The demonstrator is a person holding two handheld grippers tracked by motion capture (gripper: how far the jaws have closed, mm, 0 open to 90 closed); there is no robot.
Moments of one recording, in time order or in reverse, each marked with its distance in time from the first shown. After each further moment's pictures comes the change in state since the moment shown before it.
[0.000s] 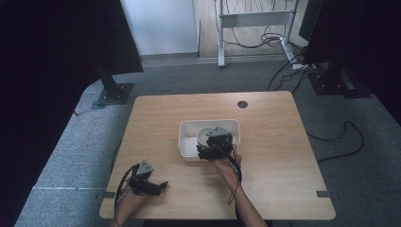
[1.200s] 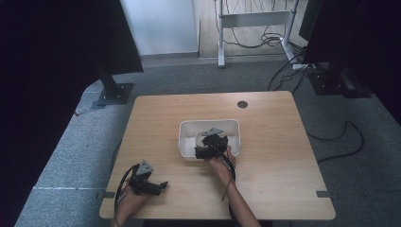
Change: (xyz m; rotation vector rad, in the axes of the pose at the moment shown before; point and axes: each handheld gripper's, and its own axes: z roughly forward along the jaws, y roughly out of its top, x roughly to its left) left arm 0.000 0.000 0.000 0.000 0.000 -0.001; right arm -0.003 -0.015 0.047 0.123 -0.006 0.045
